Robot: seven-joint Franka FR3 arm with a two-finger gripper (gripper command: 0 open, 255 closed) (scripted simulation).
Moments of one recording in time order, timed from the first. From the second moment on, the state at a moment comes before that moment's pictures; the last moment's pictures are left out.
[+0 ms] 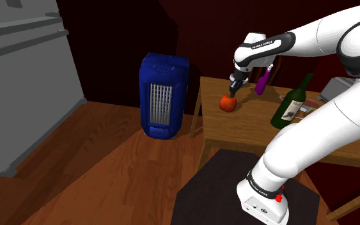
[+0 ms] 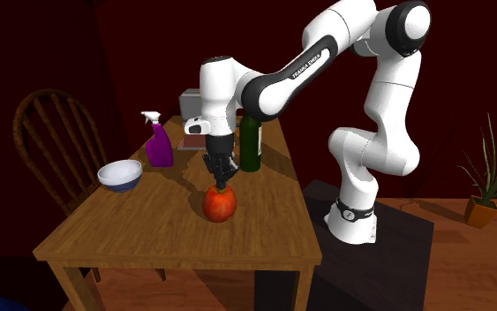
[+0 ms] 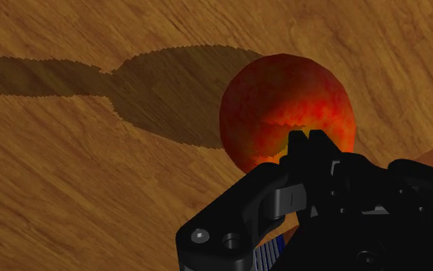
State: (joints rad) arm -0.08 -0.31 -0.61 -2.39 -0.19 2.15 -0.57
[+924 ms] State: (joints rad) arm -0.08 -0.37 -0.57 -2.26 -0.20 1.97 -0.55
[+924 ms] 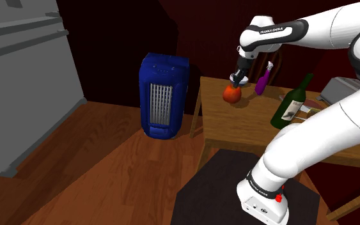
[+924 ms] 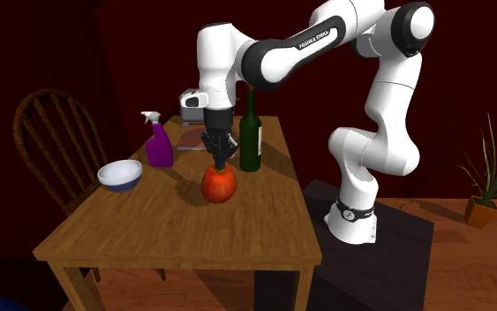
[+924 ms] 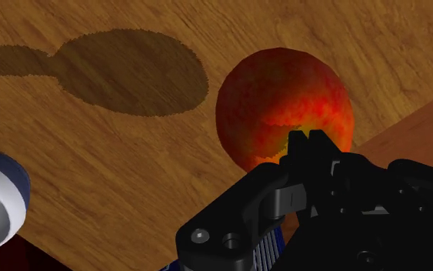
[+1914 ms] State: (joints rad) arm -0.07 -0.39 -0.54 -2.07 -0.19 1.76 -0.55
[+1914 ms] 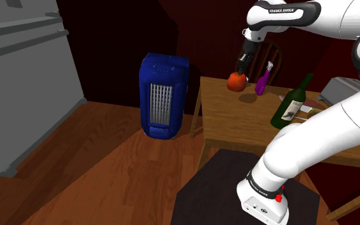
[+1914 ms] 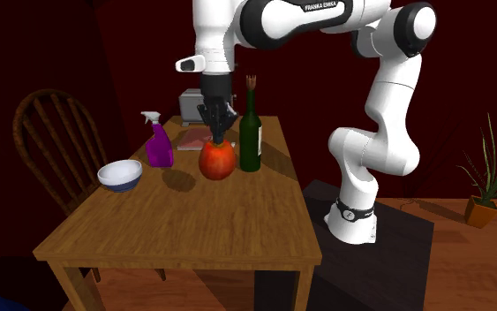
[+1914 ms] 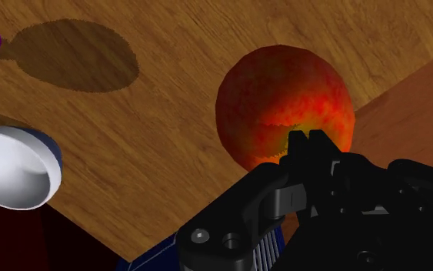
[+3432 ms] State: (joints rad) arm -0.15 -0.24 -0.91 -1.81 -0.16 1.68 -1.02
